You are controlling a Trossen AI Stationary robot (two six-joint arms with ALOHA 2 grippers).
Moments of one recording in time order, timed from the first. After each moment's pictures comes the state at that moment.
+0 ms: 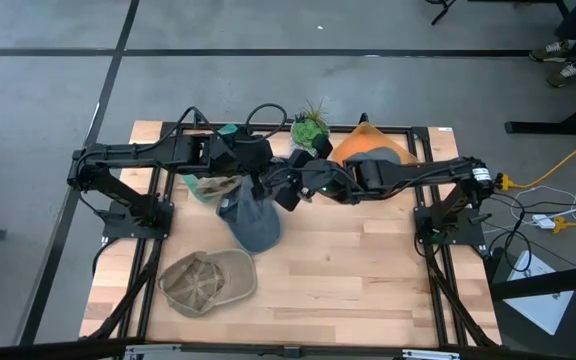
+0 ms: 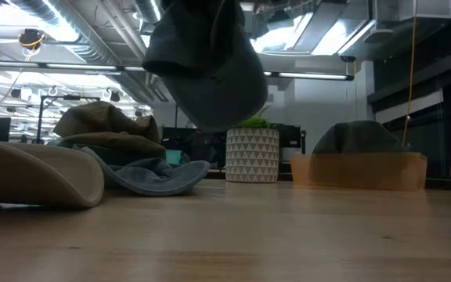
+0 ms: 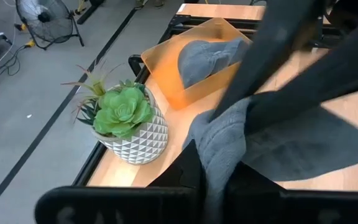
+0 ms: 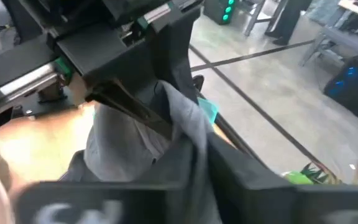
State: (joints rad) left arm 0.05 1.40 1.48 -0.70 -0.37 -0.07; right arm 0.09 1.69 1.70 -0.50 0.69 0.15
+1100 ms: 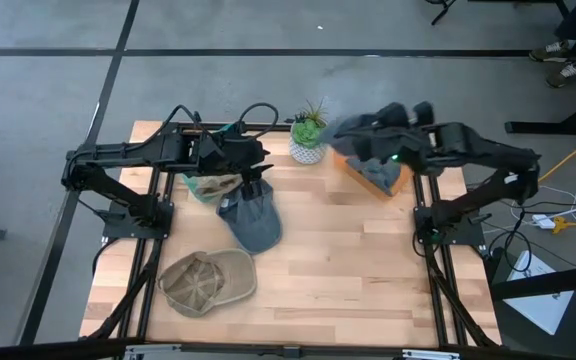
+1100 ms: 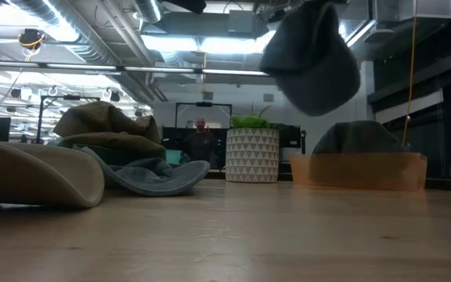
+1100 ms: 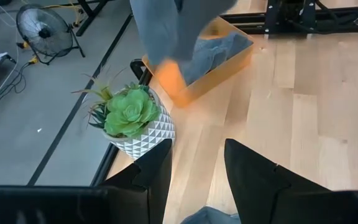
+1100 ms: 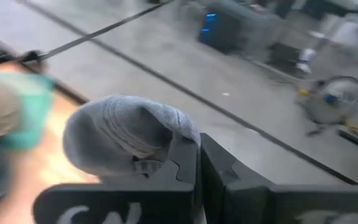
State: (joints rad) left arm 0.04 1.35 1.48 -0.76 -0.38 0.03; right arm -0.03 1.32 1.70 -1.26 1.03 0.56
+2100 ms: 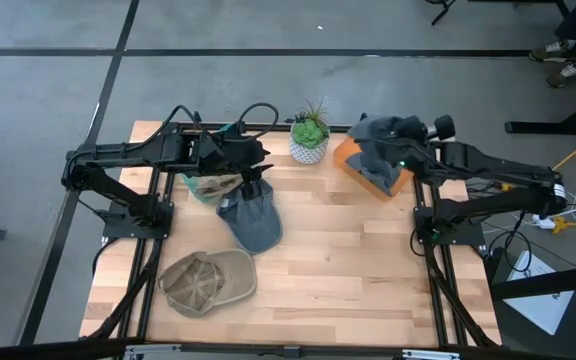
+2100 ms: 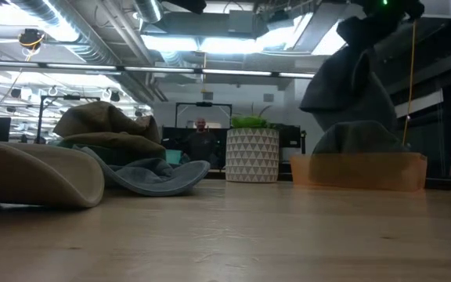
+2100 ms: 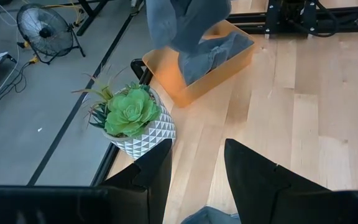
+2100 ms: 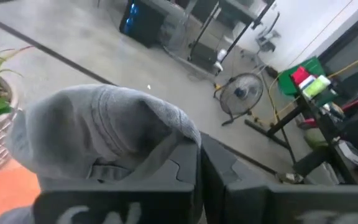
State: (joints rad) left arm 0.04 1.35 1.48 -0.76 -0.38 0.03; right arm -0.21 0.99 1.07 -0.98 1.21 0.39
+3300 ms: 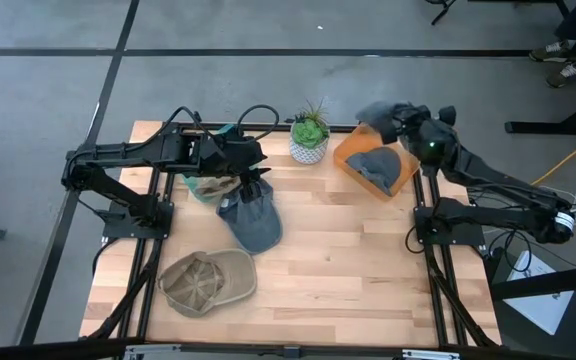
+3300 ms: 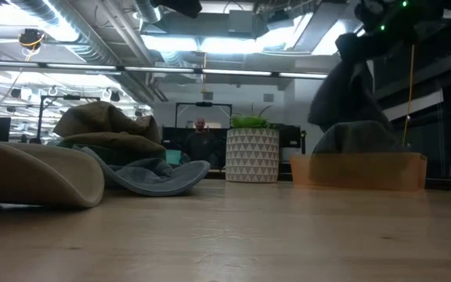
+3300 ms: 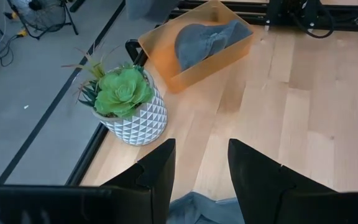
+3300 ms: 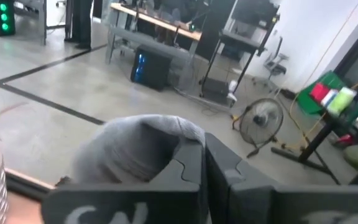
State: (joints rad) left arm 0.04 1.35 1.48 -0.82 -0.35 -0.08; right arm -0.53 0.78 0.72 -0.12 0.92 -0.17
